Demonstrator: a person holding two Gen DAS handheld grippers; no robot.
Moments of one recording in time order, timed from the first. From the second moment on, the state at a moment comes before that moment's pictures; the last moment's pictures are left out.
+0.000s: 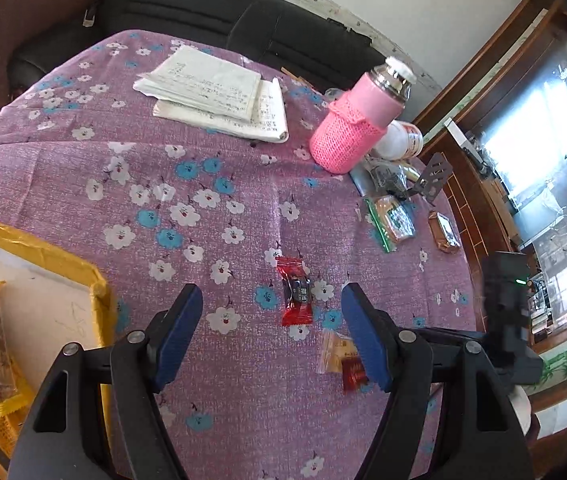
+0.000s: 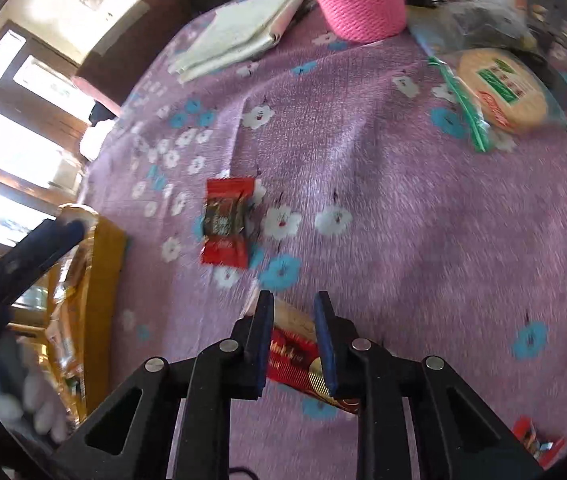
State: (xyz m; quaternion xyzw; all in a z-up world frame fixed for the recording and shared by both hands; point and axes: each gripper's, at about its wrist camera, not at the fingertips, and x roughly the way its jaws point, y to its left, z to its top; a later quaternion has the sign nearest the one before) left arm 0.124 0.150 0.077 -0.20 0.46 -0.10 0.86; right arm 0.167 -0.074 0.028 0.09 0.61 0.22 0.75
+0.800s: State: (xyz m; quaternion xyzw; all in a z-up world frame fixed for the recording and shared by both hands) left arm 0.146 0.059 0.023 -0.04 0.52 -0.15 0.84; right arm 0.061 -0.061 0.024 0.01 0.53 0.31 0.79
